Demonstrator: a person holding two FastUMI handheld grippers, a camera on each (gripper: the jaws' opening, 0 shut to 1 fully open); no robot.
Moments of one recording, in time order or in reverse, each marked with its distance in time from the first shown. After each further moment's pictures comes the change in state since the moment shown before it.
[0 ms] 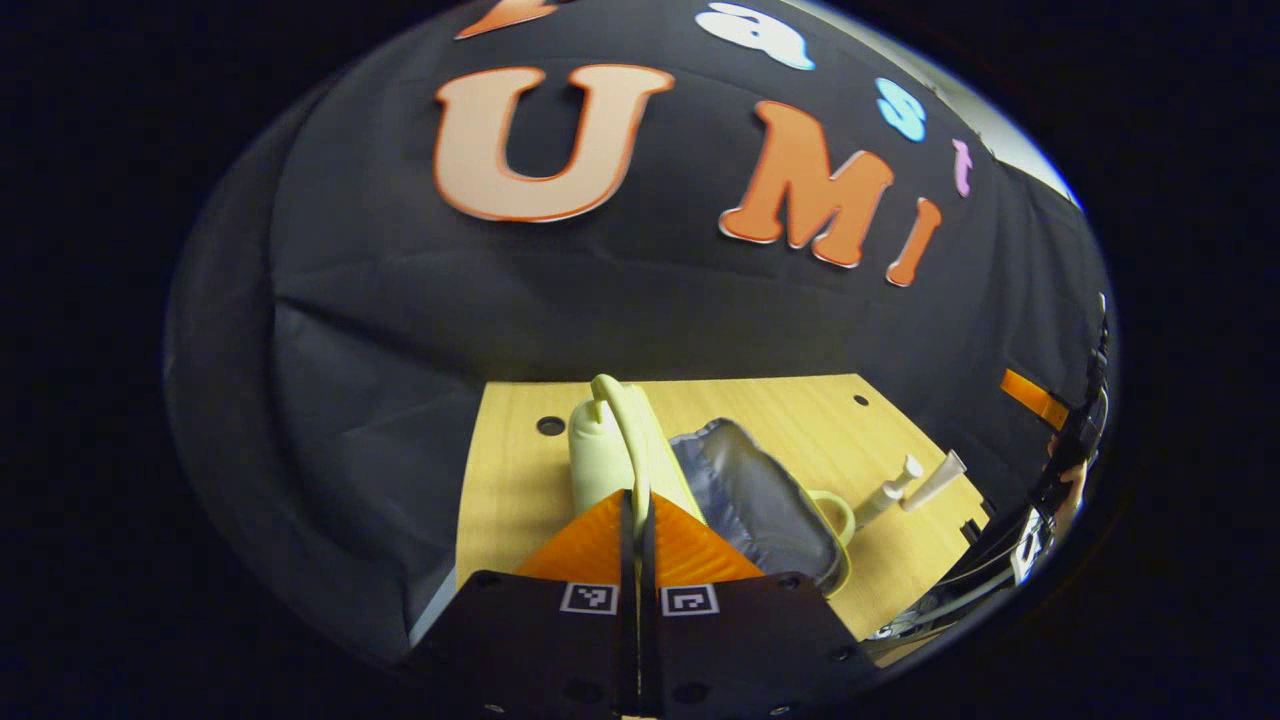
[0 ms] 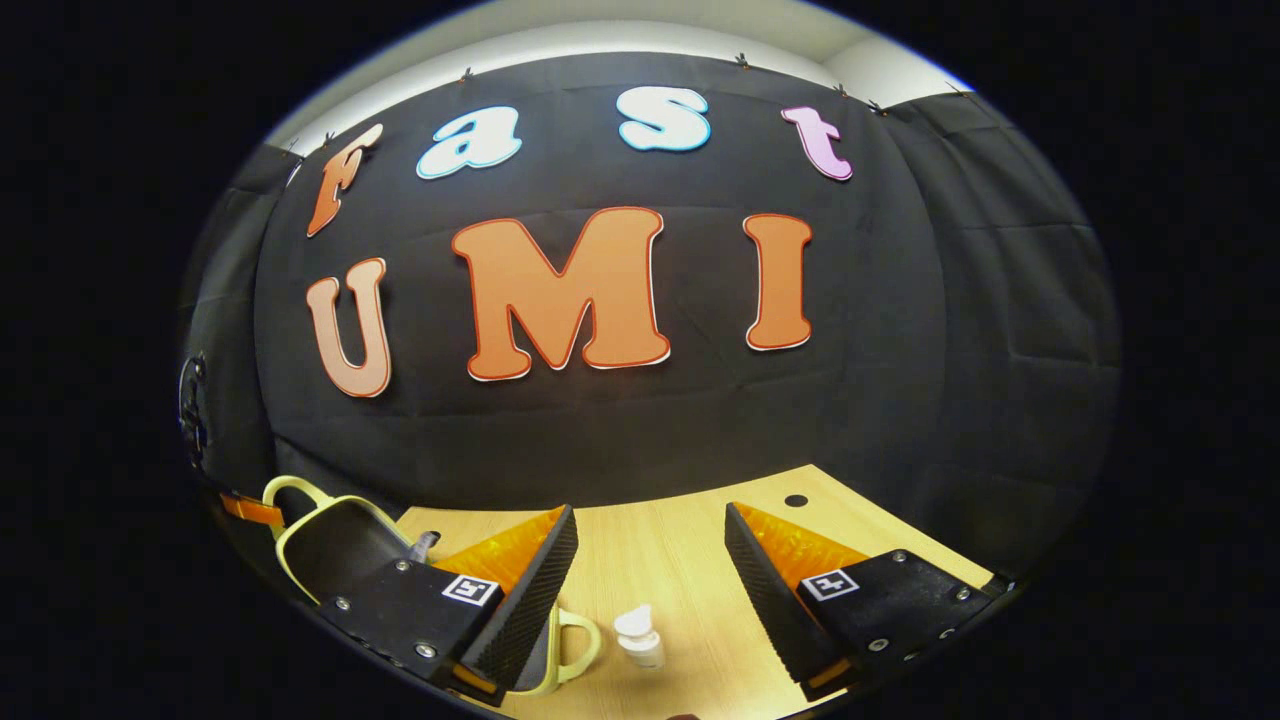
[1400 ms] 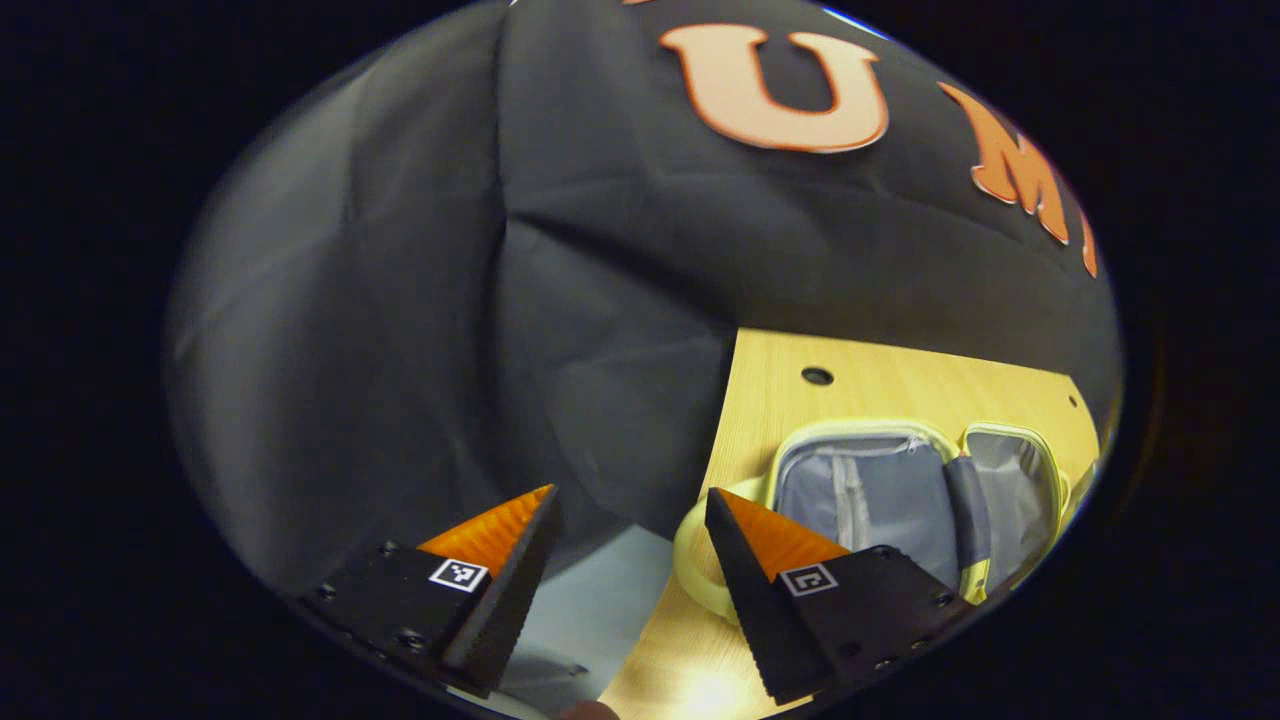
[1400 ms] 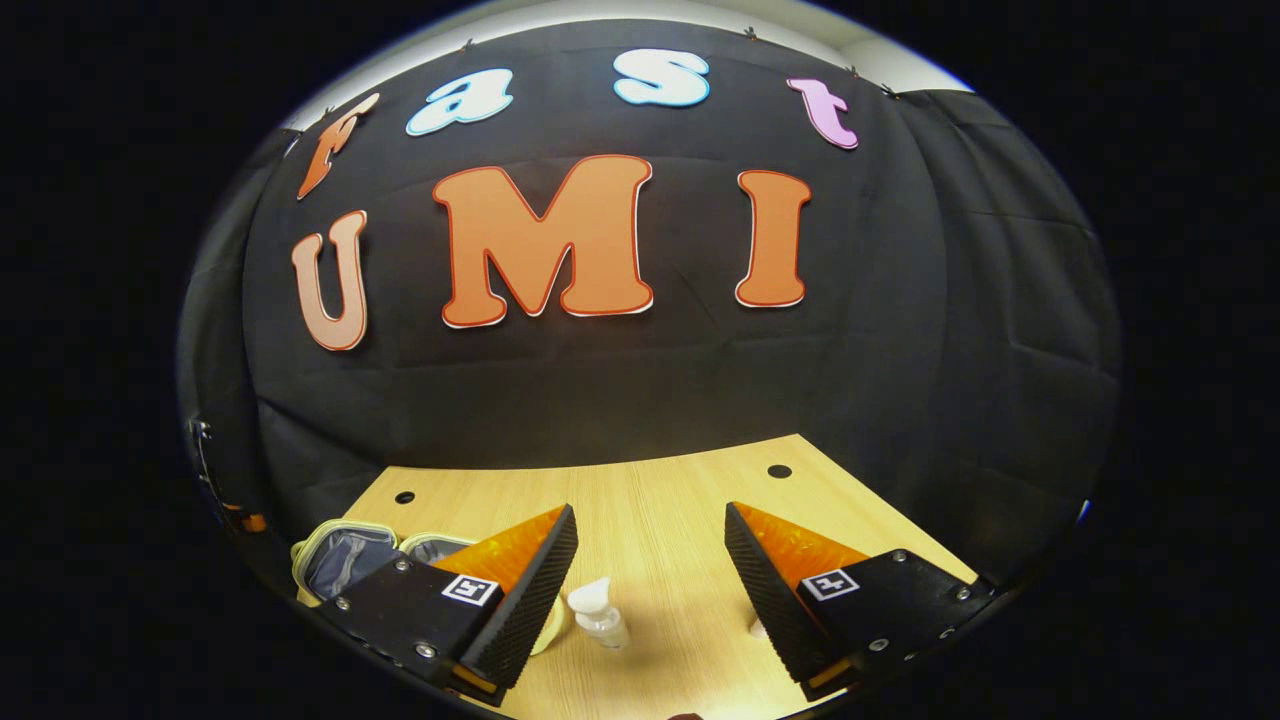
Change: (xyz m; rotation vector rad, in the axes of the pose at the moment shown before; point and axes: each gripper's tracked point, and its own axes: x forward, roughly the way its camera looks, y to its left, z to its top) left arm -0.004 0.177 -0.083 0.026 -0.048 0.628; right arm 0.024 -0.038 -0.035 -0.054 0.126 -0.001
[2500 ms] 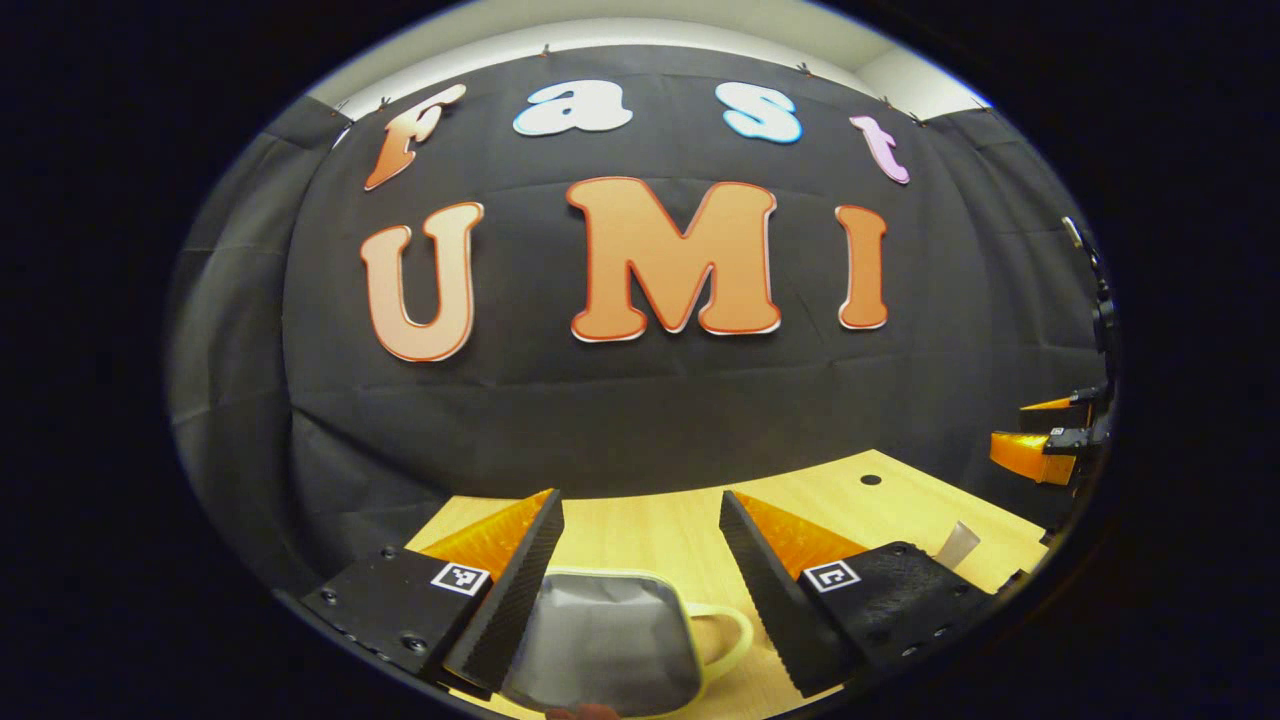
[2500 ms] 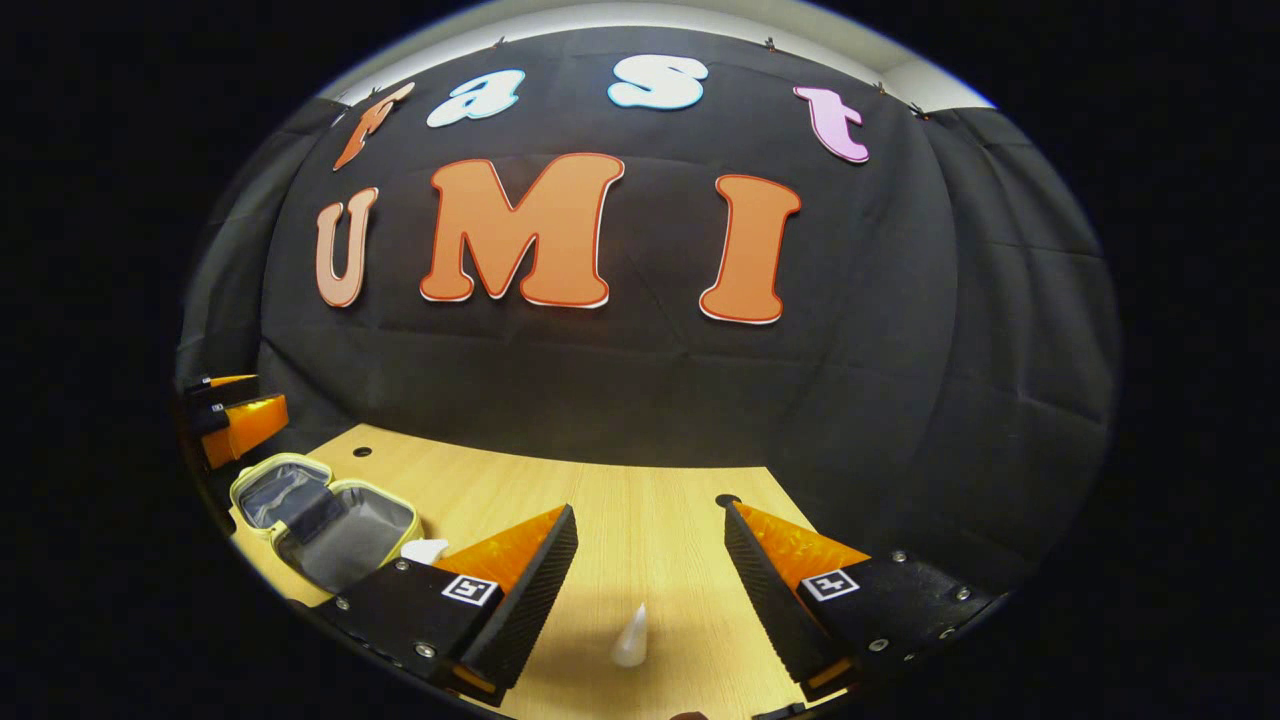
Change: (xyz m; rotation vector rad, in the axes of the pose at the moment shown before) left arm -0.225 -0.456 0.105 0.041 -0.427 -0.415; right arm 0.027 -0.132 -0.023 -0.154 -0.060 0.061
